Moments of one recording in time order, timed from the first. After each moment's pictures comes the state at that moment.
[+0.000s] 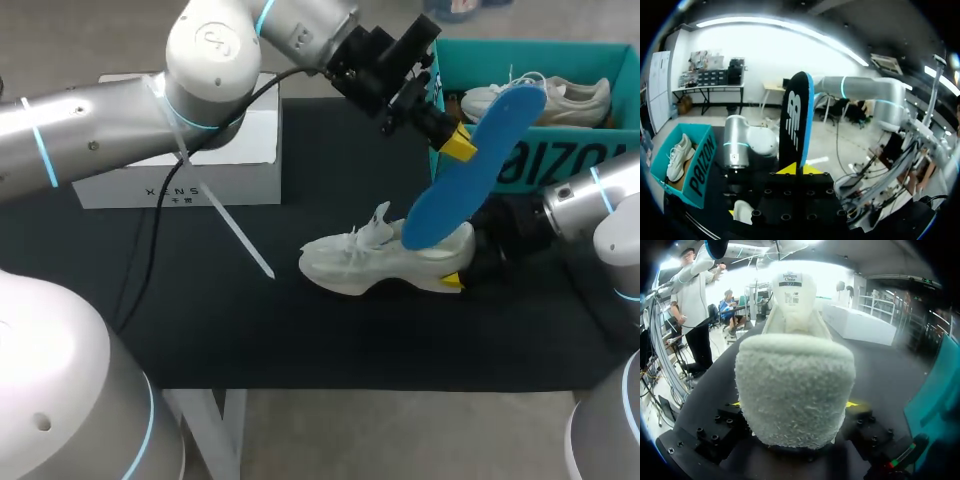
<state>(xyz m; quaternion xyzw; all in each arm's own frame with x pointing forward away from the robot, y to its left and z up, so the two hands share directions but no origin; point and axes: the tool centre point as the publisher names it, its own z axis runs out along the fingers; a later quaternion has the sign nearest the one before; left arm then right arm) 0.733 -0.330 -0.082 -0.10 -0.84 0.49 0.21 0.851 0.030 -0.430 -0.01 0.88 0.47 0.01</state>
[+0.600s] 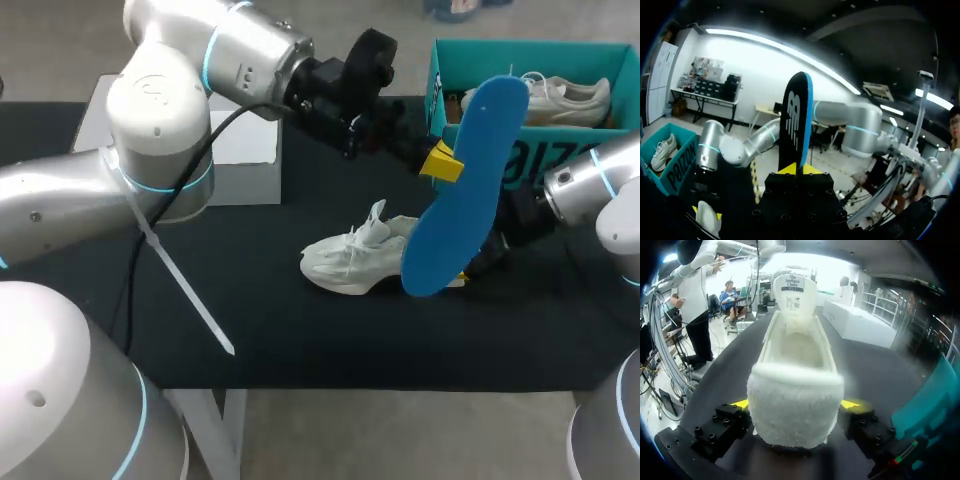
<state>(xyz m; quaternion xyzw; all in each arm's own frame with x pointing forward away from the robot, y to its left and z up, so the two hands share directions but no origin) 0.647 -0.295 -0.035 -0.06 -0.77 0.58 0.28 0.858 0.022 -0.407 -0.03 0.90 0.43 0.03</state>
